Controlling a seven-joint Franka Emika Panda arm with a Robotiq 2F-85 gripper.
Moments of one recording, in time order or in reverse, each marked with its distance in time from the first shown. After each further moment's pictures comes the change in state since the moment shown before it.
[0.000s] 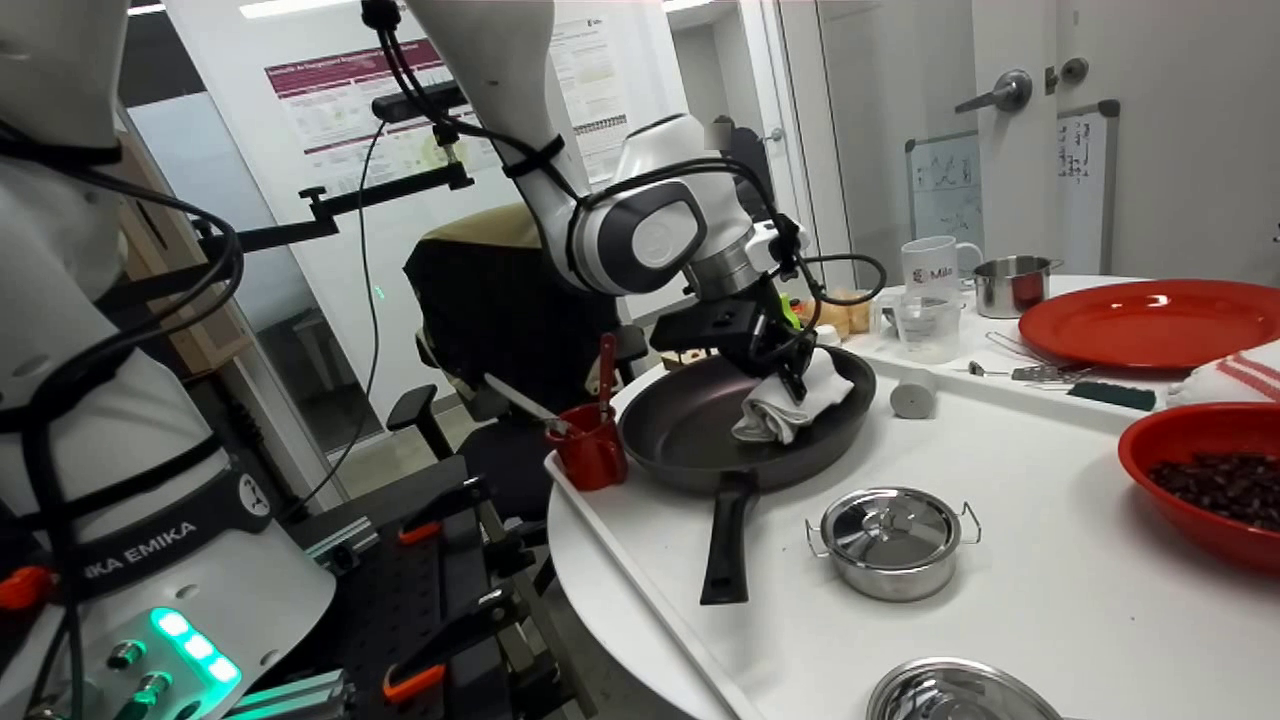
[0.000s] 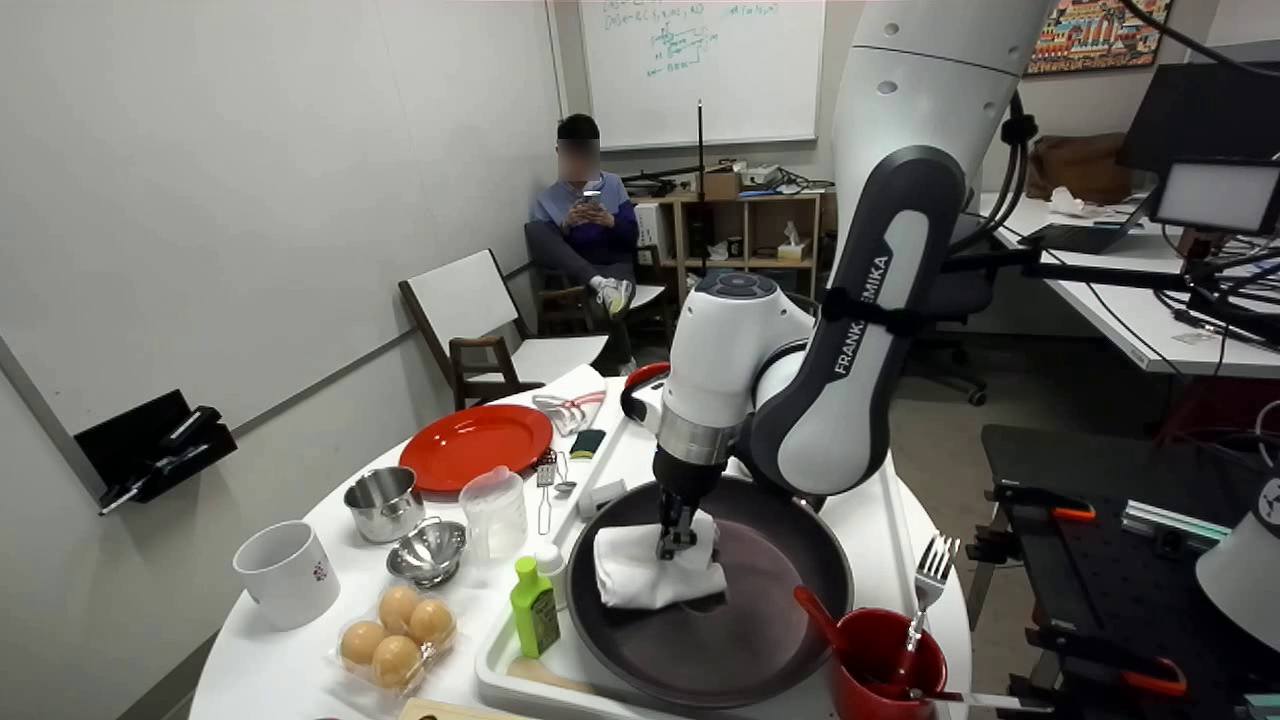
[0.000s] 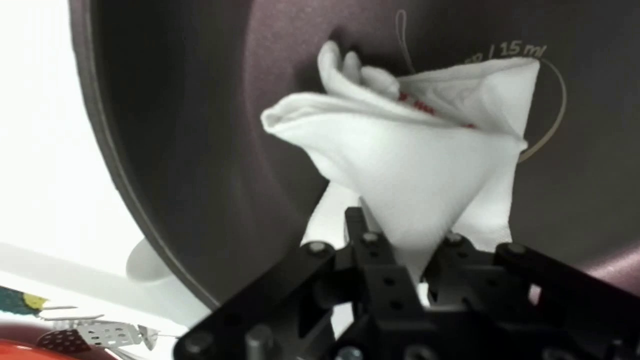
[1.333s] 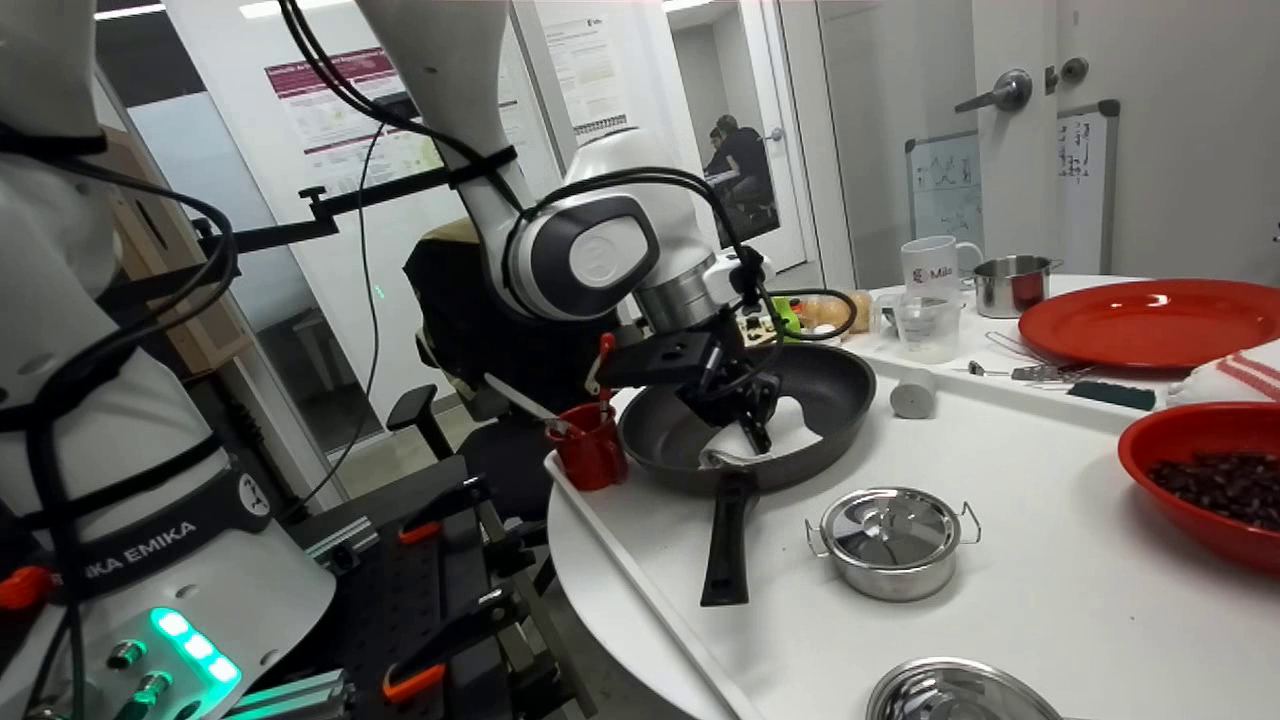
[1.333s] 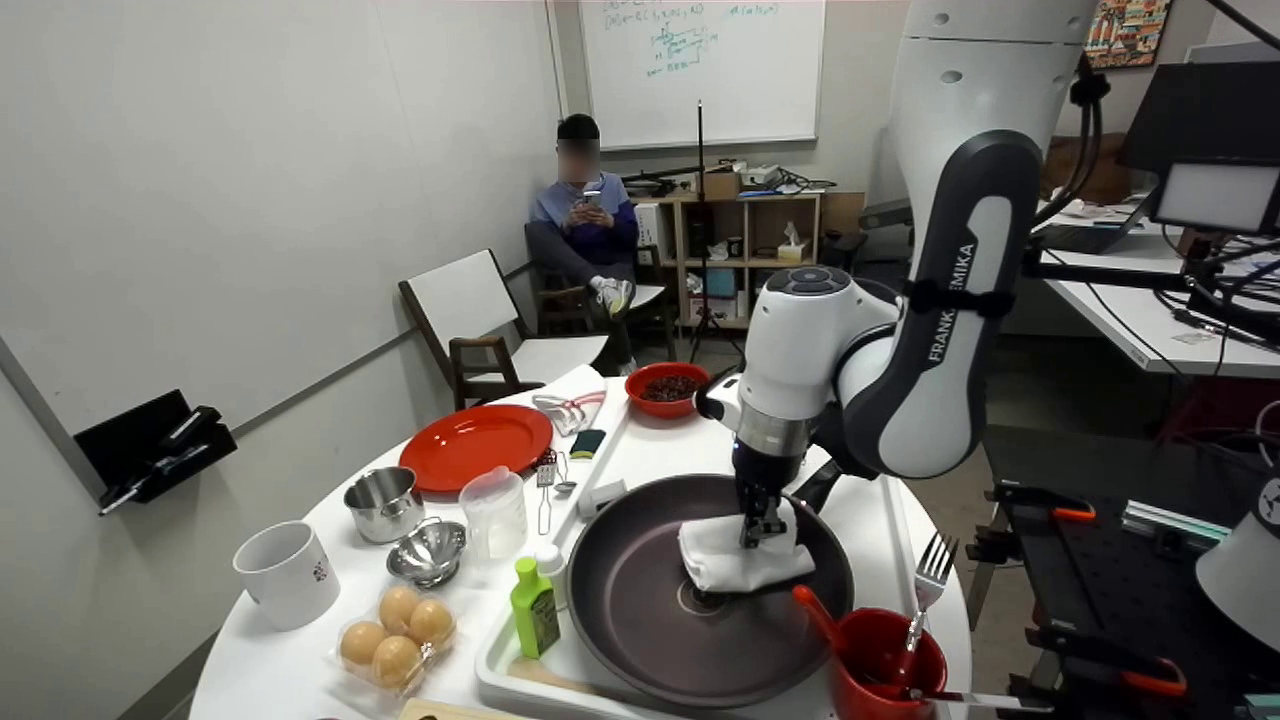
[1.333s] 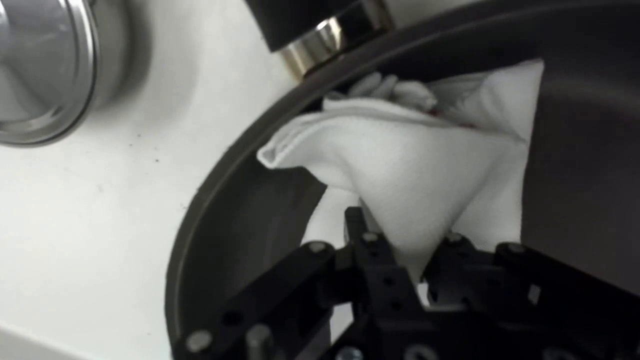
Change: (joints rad) arm 0.035 -0.100 -0.119 -0.230 -0.109 0.033 -0.012
